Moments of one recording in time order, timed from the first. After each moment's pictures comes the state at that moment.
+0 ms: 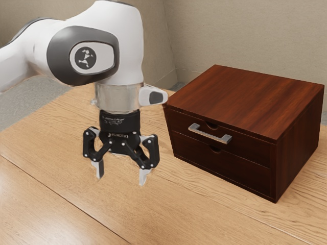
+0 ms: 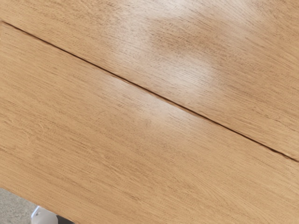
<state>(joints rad) -0.09 -0.07 -0.06 -1.59 -0.06 1.21 -0.62</state>
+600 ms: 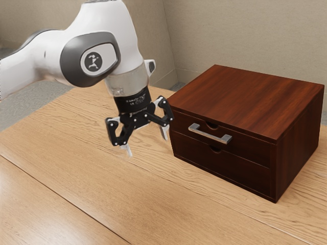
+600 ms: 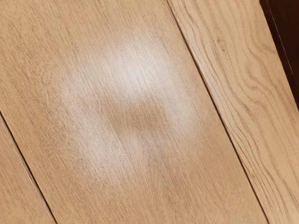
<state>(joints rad) 0.01 0.00 -0.06 -1.59 -0.06 1.58 -1.19</state>
